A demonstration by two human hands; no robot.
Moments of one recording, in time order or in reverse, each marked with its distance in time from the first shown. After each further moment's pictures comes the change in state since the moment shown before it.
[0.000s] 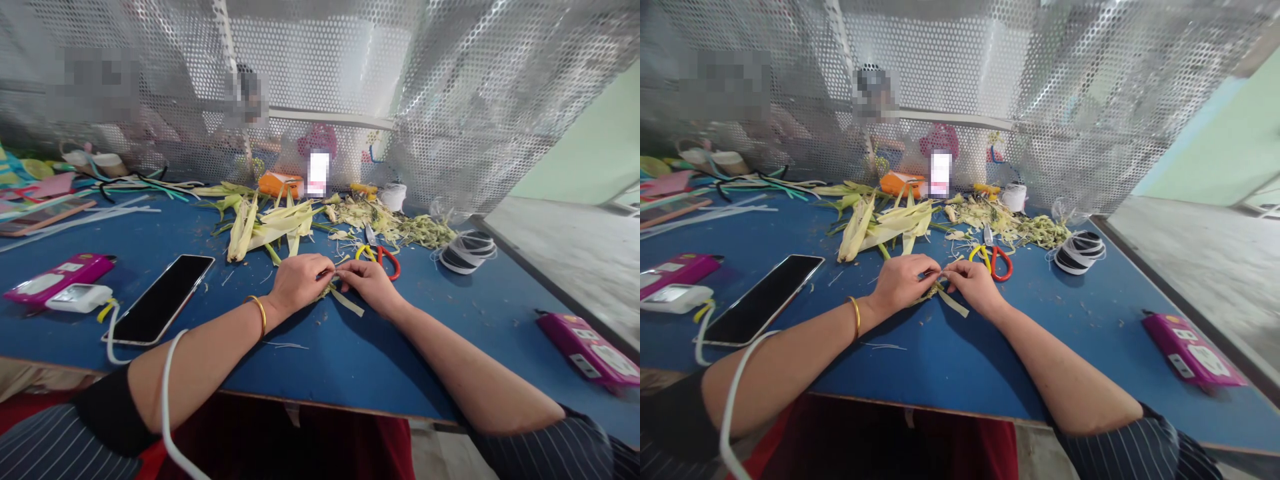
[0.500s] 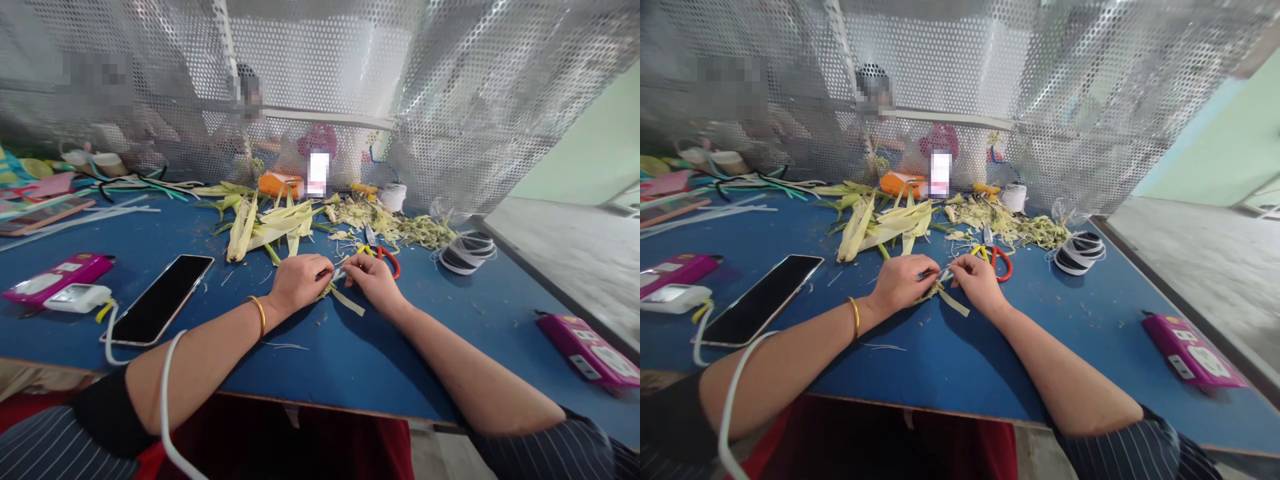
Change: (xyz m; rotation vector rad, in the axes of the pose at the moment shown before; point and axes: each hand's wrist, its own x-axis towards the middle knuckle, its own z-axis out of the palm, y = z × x) left_hand 0.000 0.000 -0.001 -0.018 -0.004 -0.006; right_hand 0.002 0.002 -0.002 0.038 0.134 -0.001
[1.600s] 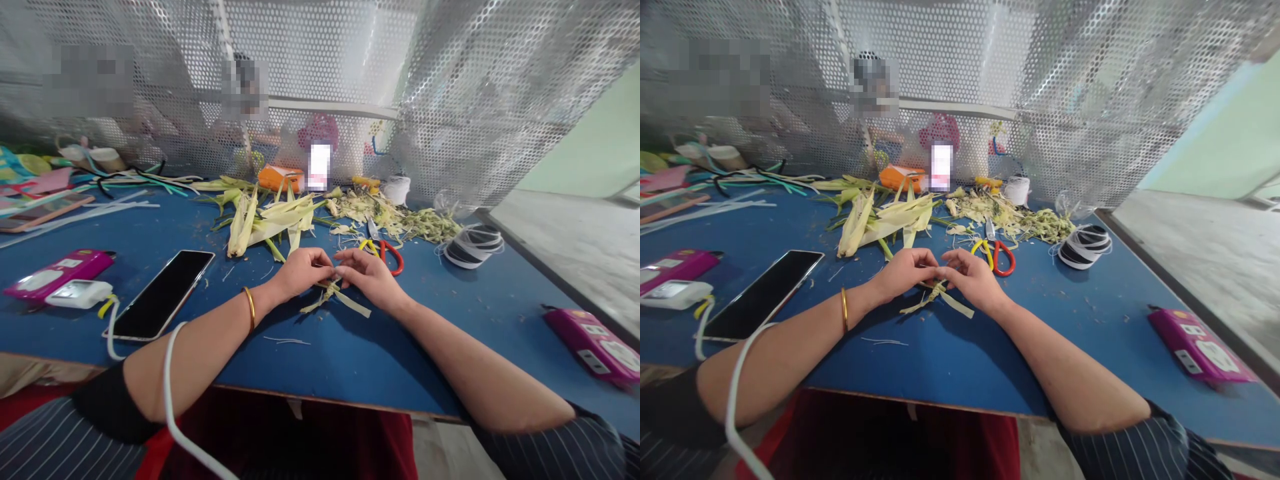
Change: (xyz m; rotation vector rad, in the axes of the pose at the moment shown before) left_hand 0.009 -0.002 -0.001 -0.878 -0.286 -0.586; right_hand -0.003 -0.003 0.002 0.107 -0.182 -0.024
